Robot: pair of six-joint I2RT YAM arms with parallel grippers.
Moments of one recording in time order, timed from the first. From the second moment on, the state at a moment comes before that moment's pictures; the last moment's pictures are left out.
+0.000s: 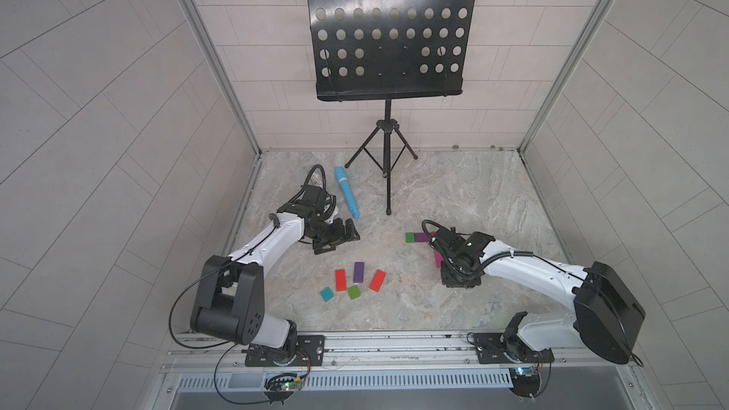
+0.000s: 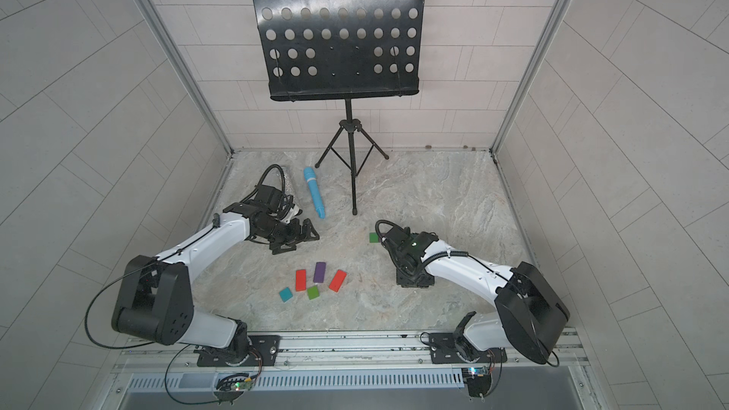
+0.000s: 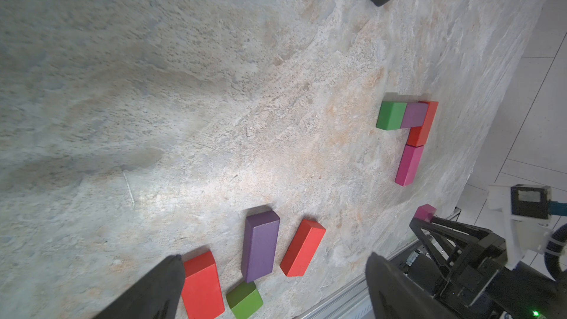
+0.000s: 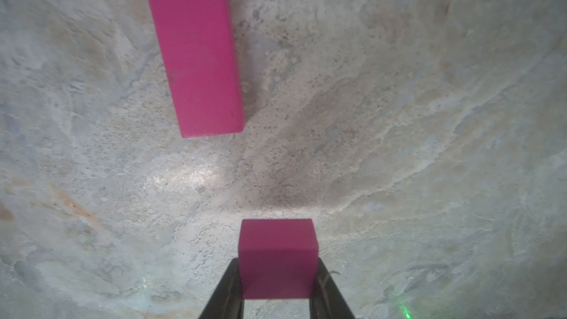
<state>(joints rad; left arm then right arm) -0.22 1.46 0.95 -0.76 0.51 -0.43 0.71 1.36 0.79 -0.94 0.10 0.81</state>
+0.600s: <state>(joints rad) -0.22 1.46 0.94 -0.74 0.52 -0.45 0.69 1.54 0.83 -0.81 0.06 0.80</state>
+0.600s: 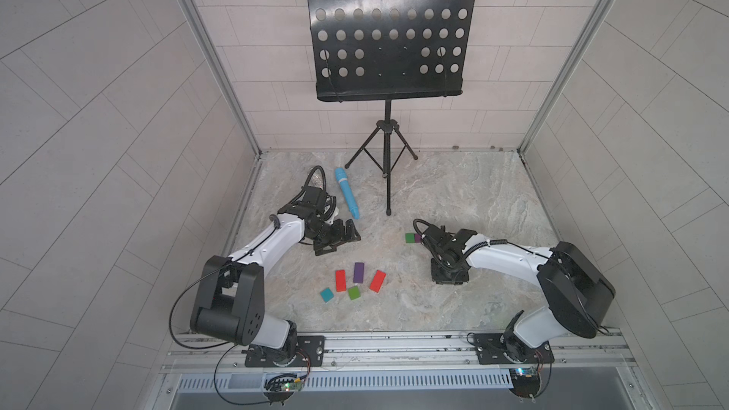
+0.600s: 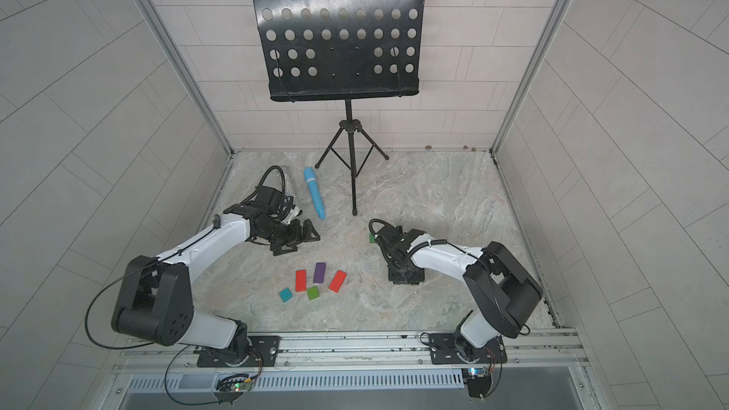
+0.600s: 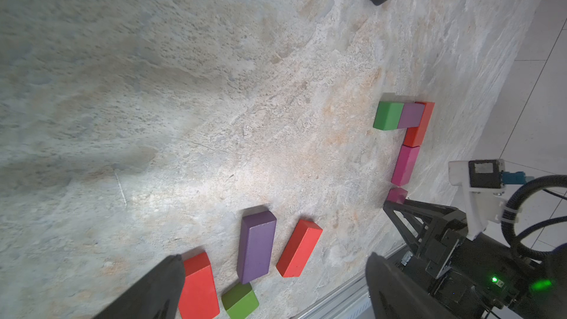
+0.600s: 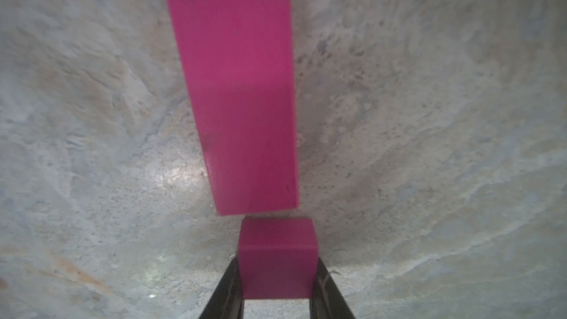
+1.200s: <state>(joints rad) -0.22 1.46 0.94 -0.74 0.52 -0.45 0.67 1.59 0.87 -0.81 0.05 0.76</state>
